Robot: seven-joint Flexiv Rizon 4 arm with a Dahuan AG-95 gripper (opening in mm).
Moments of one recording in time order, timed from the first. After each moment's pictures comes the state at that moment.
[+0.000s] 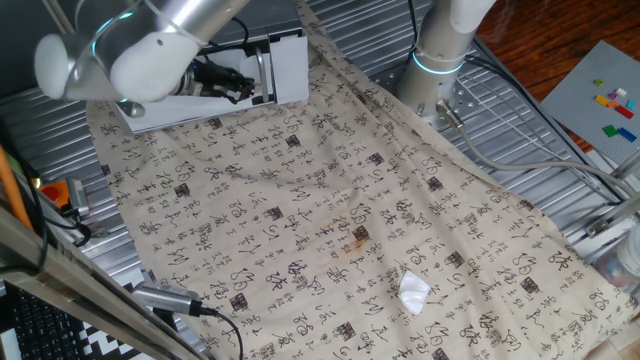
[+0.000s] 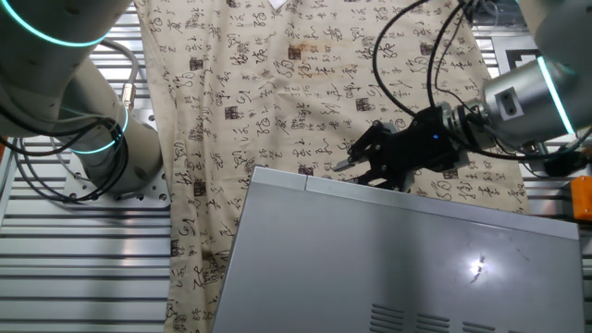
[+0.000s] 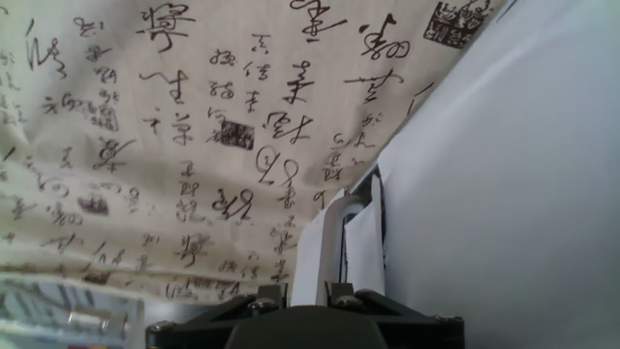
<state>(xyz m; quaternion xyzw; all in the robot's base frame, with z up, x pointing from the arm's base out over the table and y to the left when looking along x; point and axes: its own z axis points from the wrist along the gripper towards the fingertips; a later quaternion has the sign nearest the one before) 0.440 -0.106 0.168 0.14 -0.89 -0.01 0.43</state>
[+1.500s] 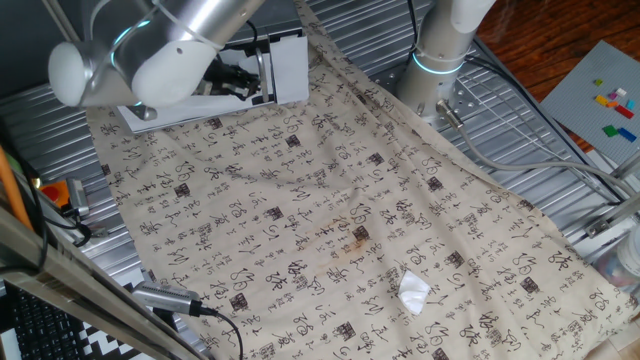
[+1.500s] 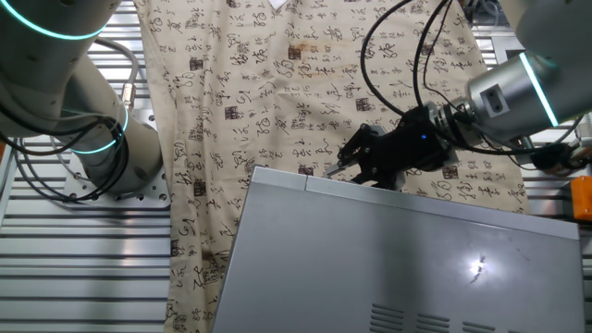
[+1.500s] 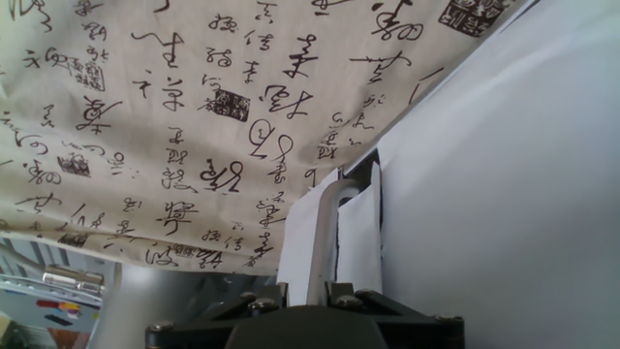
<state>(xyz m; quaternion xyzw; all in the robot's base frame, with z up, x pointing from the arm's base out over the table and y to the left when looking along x) 0.426 -0.112 0.165 0.17 -0.88 0.00 0.44</state>
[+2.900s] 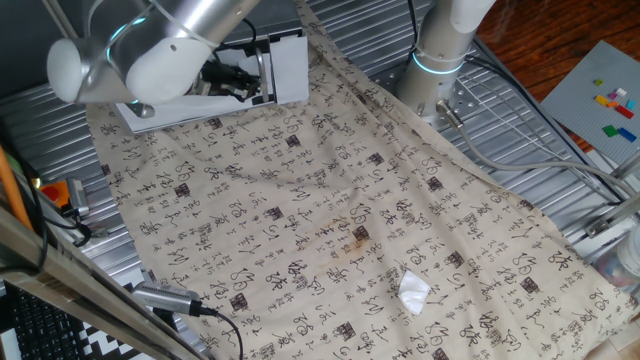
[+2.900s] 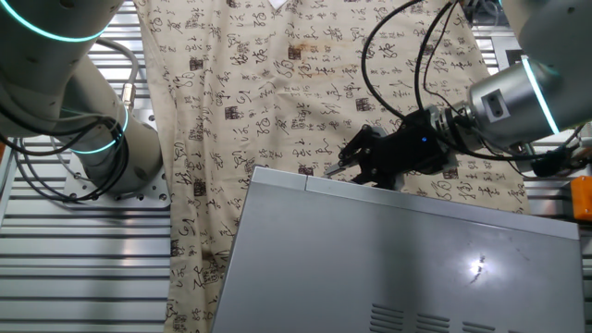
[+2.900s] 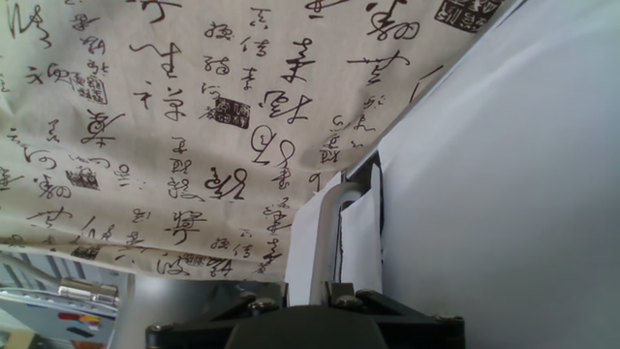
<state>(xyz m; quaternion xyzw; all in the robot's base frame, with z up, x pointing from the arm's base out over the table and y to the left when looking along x) 0.426 -0.111 0.162 0.14 -0.89 0.00 0.43</state>
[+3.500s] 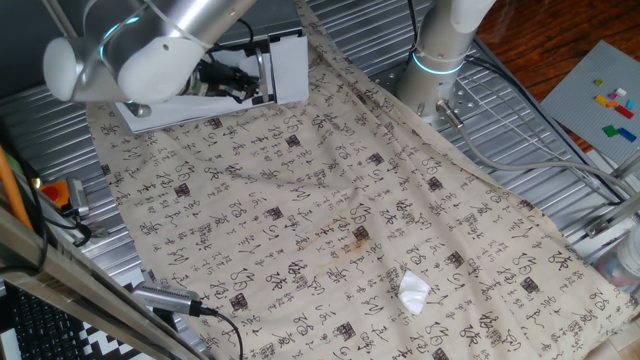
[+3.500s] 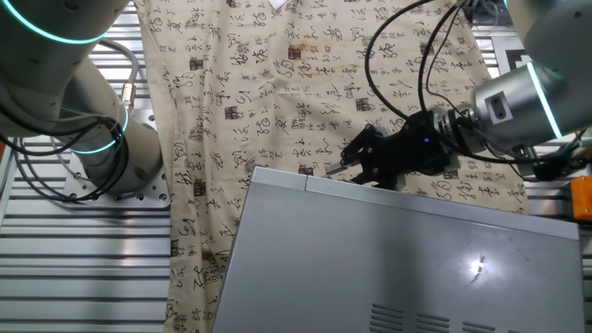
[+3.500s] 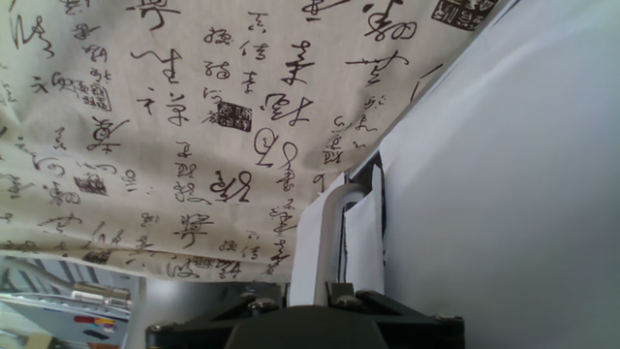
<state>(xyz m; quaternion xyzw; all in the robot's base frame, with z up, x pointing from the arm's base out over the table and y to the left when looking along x) 0.430 -0.108 0.162 0.13 -0.89 -0.01 0.44</state>
